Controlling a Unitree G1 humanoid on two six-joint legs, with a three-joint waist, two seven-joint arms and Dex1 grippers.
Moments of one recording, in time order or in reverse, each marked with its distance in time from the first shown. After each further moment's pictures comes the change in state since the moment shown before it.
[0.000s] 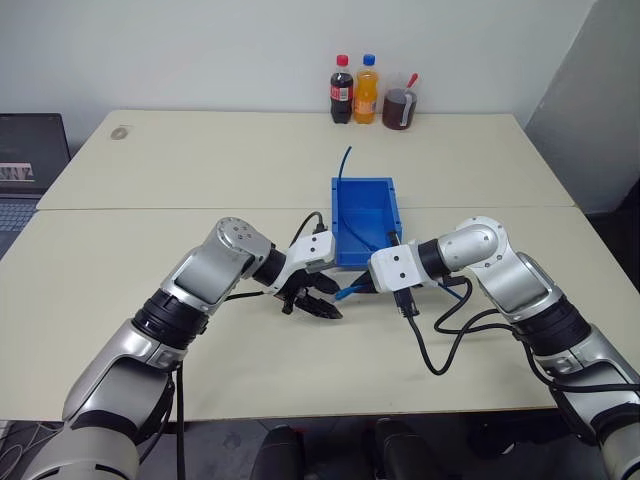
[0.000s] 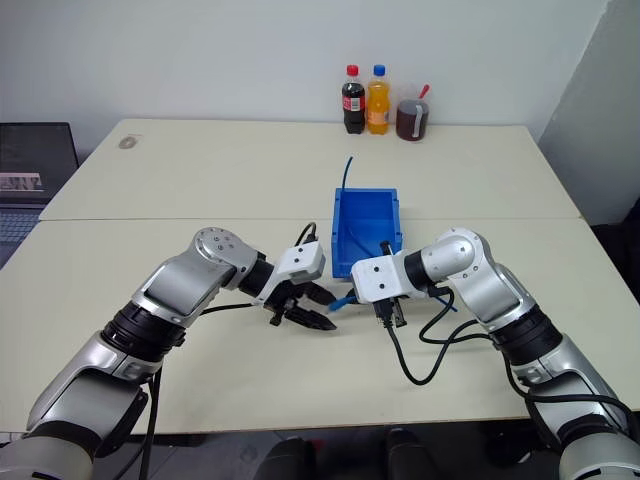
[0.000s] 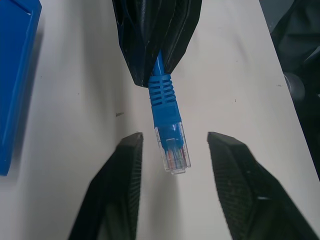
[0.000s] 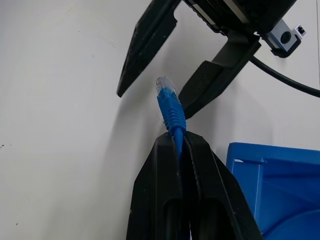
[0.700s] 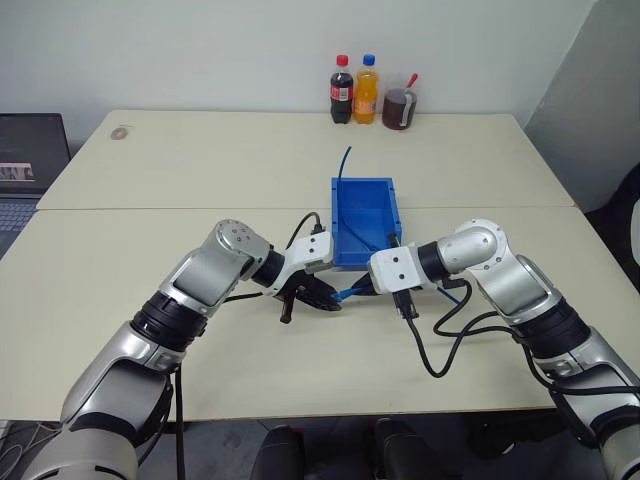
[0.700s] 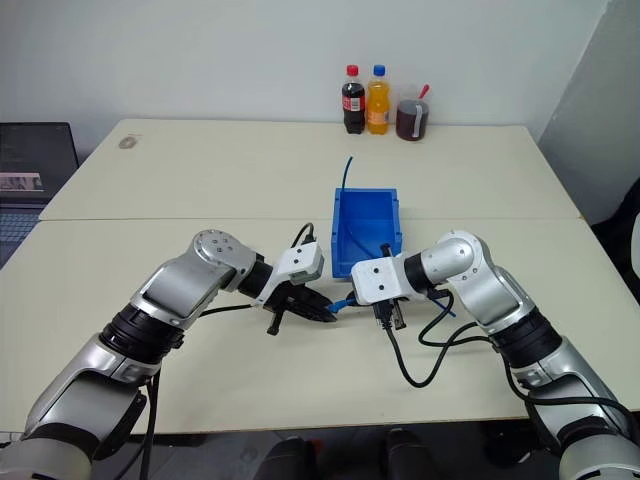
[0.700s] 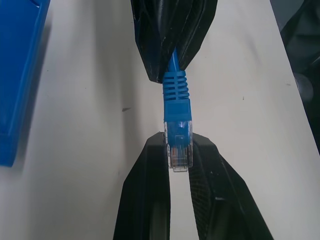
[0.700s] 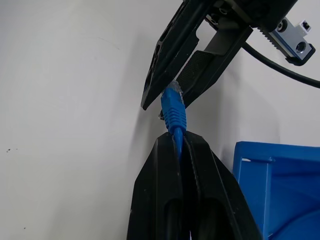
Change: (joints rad) left arm 0.024 -0.001 0.009 -0.009 -0.009 0.005 0.045; right arm 0.024 0.000 -0.003 -0.029 0.008 0.052 0.001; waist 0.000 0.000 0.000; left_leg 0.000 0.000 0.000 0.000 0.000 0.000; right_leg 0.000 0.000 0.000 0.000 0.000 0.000
